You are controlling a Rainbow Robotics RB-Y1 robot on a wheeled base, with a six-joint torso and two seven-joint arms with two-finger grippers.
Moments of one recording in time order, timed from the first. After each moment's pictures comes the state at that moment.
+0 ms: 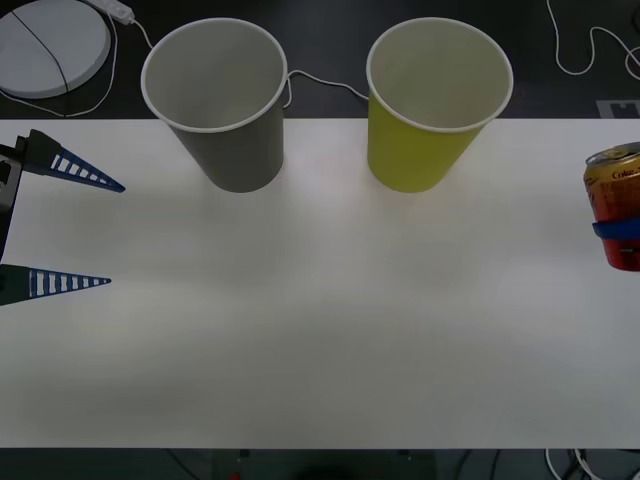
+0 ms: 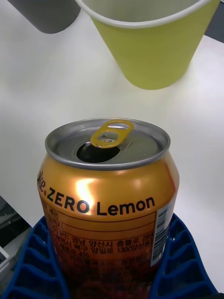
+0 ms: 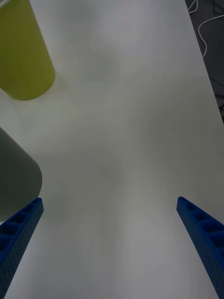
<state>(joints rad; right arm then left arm) -0.10 -1.11 -0.46 -2.08 1.57 -1.56 -1.32 -0.21 0.99 0.28 -1.84 -1.41 -1.57 0.15</state>
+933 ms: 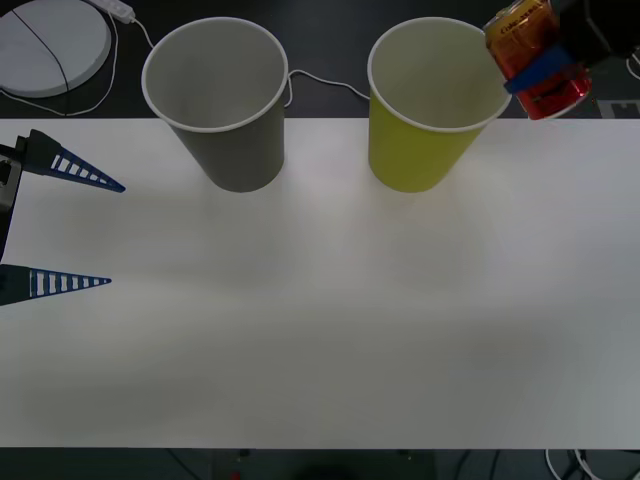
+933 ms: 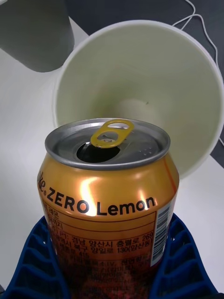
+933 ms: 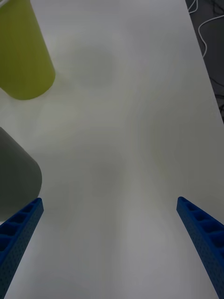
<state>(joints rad) -1.07 -1.07 0.31 -1.58 1.77 -1.57 -1.32 -0.21 0.99 0.28 -1.84 -1.41 -1.57 0.15</state>
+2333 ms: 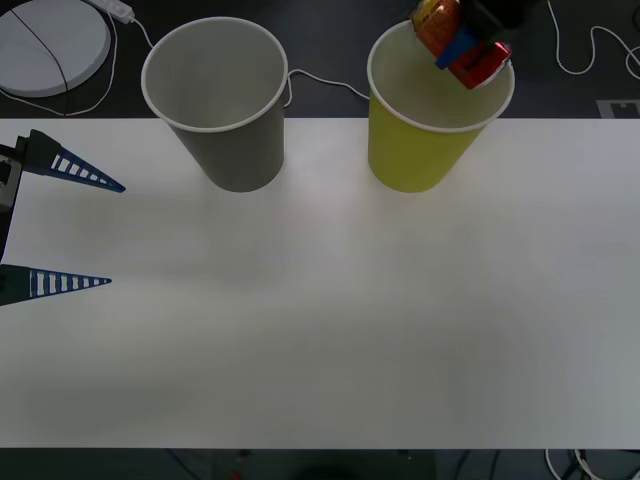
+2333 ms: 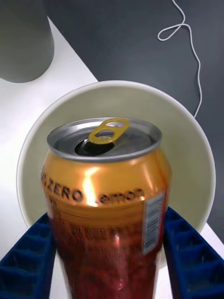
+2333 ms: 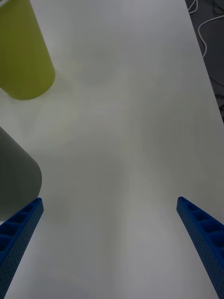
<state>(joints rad) -1.31 -0.79 0.44 -1.27 2.07 -1.57 -1.16 -0.21 0.99 0.28 -1.84 -1.41 -1.57 0.15</state>
